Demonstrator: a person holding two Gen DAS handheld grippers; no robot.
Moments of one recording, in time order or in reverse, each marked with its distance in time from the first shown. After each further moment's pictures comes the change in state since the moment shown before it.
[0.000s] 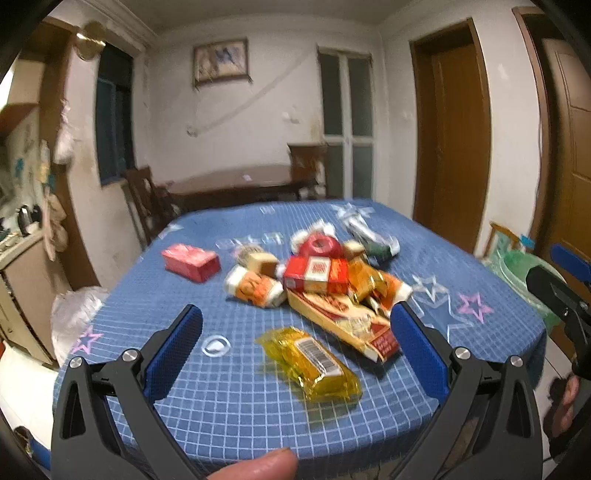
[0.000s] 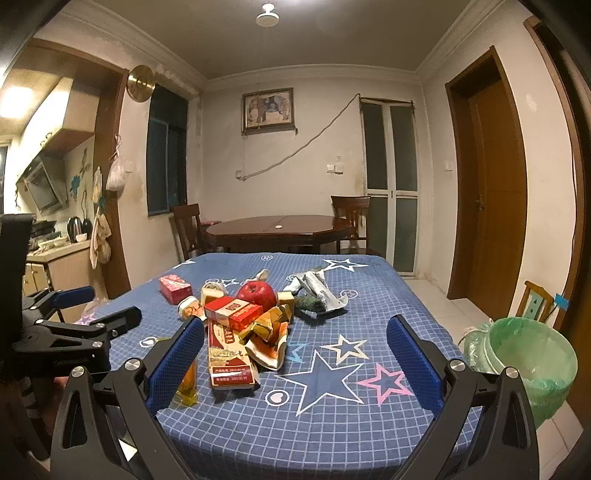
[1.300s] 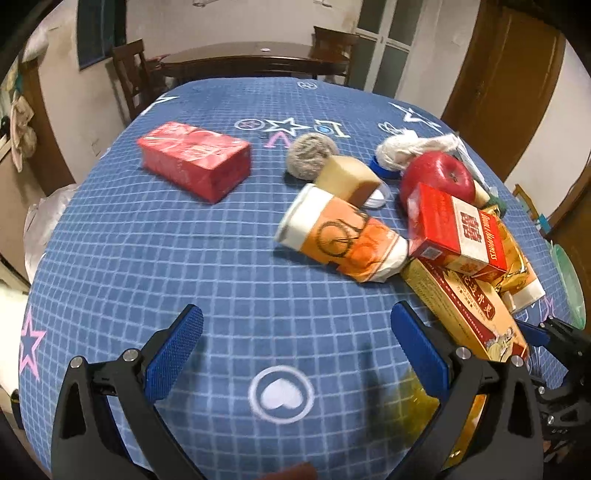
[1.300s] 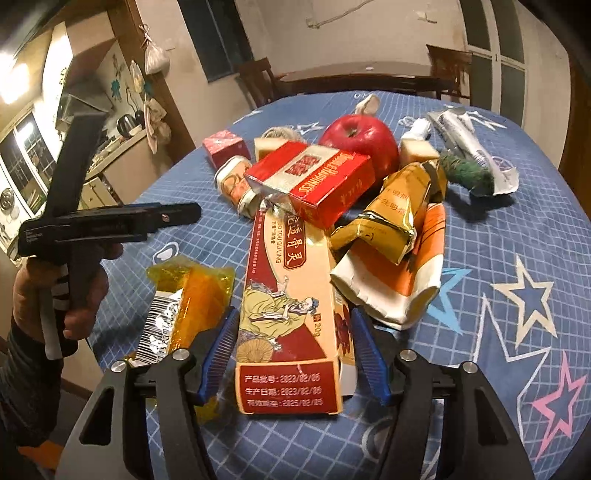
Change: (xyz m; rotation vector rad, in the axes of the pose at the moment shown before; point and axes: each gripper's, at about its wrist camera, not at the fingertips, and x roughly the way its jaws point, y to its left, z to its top) left arm 0.185 0.114 0.012 -0.160 0.490 -0.058; right arm 0.229 0.059 -0.040 0.011 0.640 0.375
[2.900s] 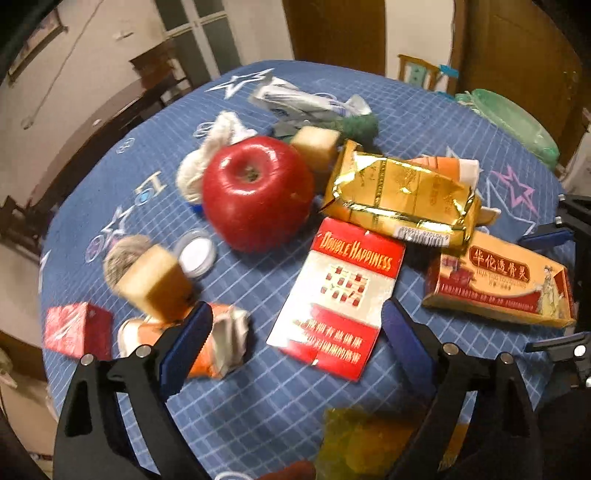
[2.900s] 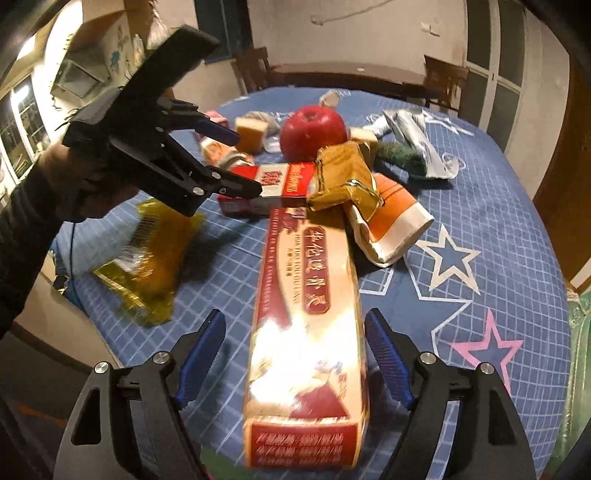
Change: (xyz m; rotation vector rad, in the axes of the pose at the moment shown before) left arm 0.040 -0.140 0.037 0.695 0.086 -0.169; right arm -0.048 -0.028 -0.042 -0.092 0.058 -0.117
